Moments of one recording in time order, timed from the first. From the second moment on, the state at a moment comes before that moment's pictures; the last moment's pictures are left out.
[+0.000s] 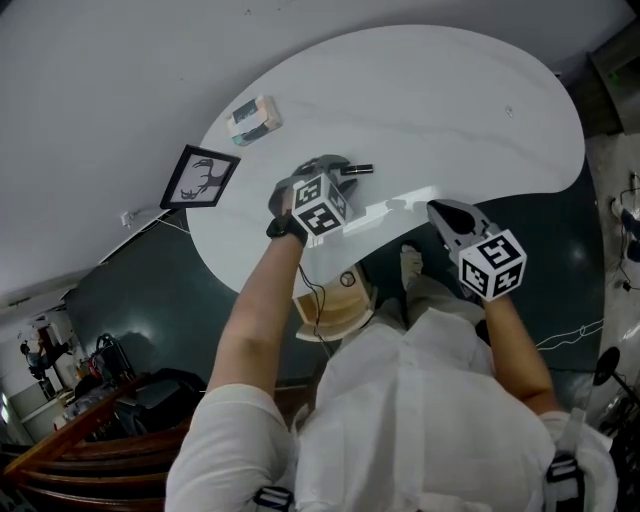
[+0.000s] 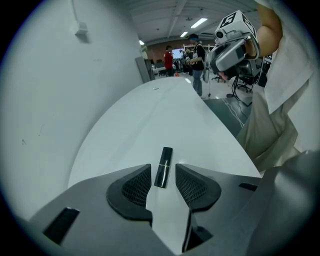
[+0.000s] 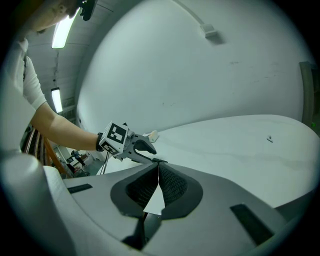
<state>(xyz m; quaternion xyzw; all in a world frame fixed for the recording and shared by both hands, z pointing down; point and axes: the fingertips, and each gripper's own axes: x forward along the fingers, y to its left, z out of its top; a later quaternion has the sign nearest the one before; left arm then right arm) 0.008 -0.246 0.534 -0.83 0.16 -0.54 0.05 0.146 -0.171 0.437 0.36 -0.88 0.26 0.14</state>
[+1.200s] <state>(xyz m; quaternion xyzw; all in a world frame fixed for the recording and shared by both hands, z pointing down) 0.007 -0.193 0.528 -0.83 0.22 -0.52 -0.03 0.140 -0.165 0.438 0.33 -0.90 0.25 0.15</state>
